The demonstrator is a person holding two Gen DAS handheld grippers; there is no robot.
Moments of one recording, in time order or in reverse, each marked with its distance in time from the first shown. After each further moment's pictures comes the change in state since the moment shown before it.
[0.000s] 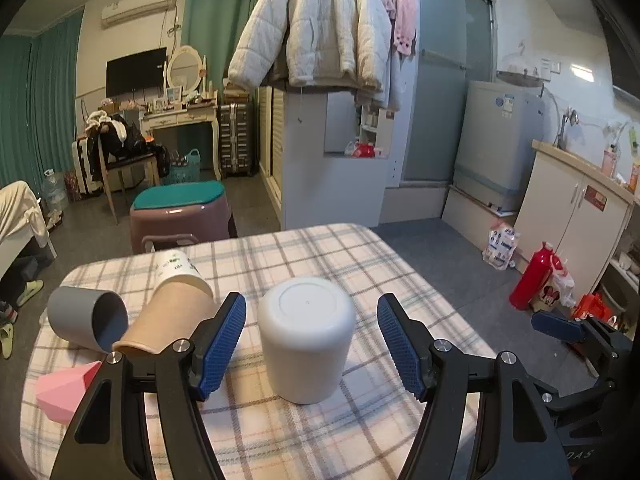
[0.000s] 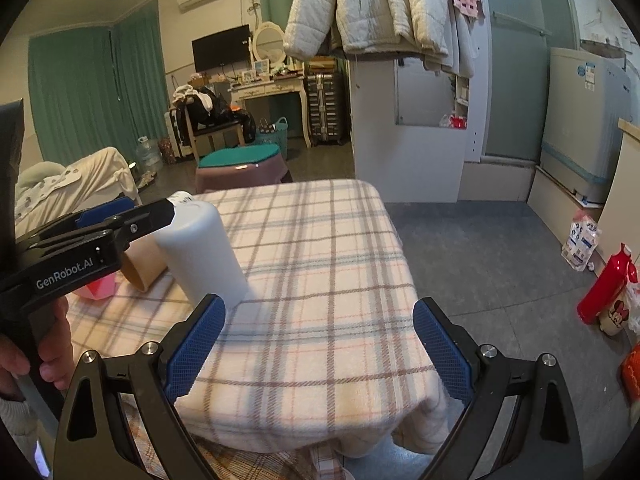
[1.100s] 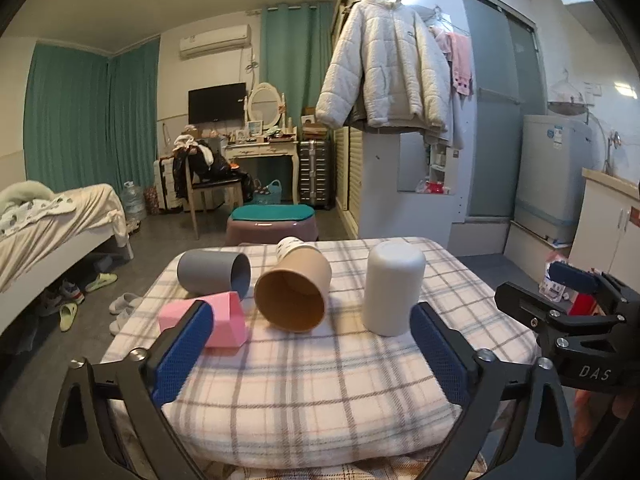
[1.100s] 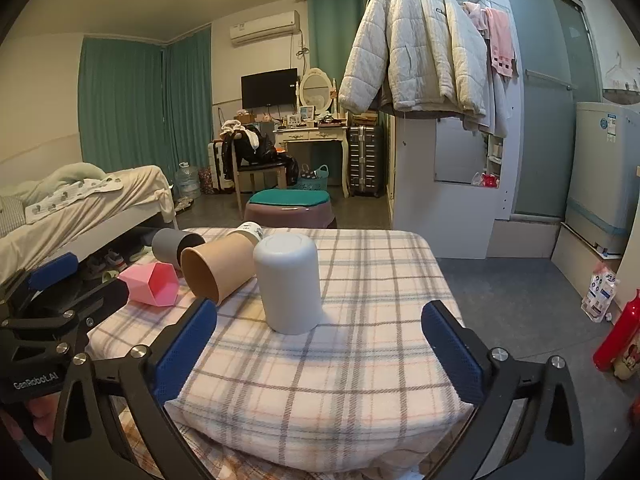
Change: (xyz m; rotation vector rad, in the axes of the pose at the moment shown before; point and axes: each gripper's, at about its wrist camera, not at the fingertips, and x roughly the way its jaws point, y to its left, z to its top) left arm -0.113 0.019 -0.074 -0.072 -0.147 0.289; right arm -0.046 0.061 -0.023 -0.106 -0.187 0.107
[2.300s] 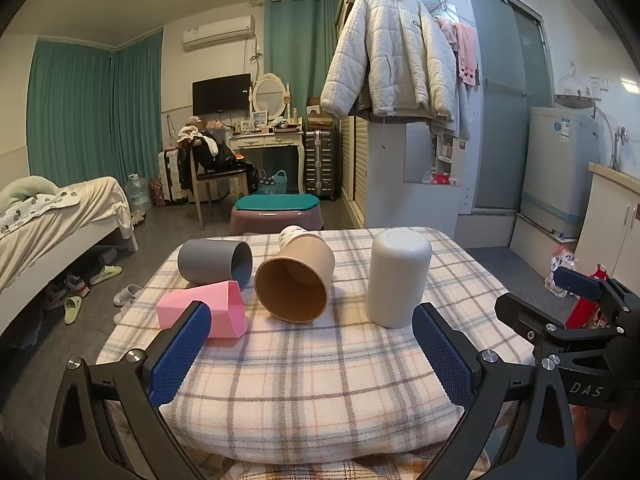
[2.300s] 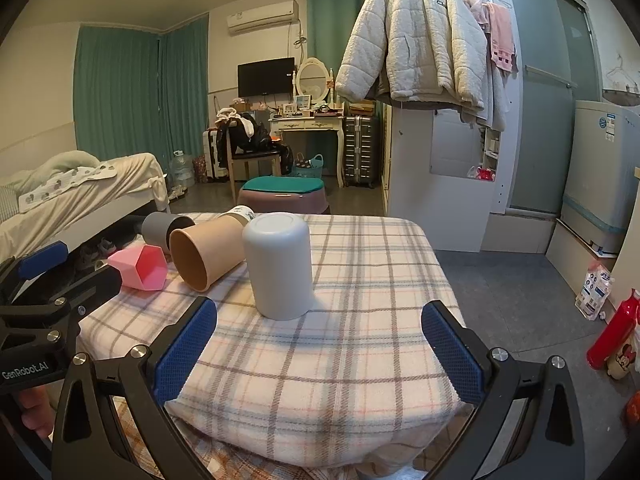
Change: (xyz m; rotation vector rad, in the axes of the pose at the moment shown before) left arm 0.007 0.000 -0.008 0.001 0.036 0.017; right arm 0.011 -0.002 -0.009 -0.018 0.035 -0.028
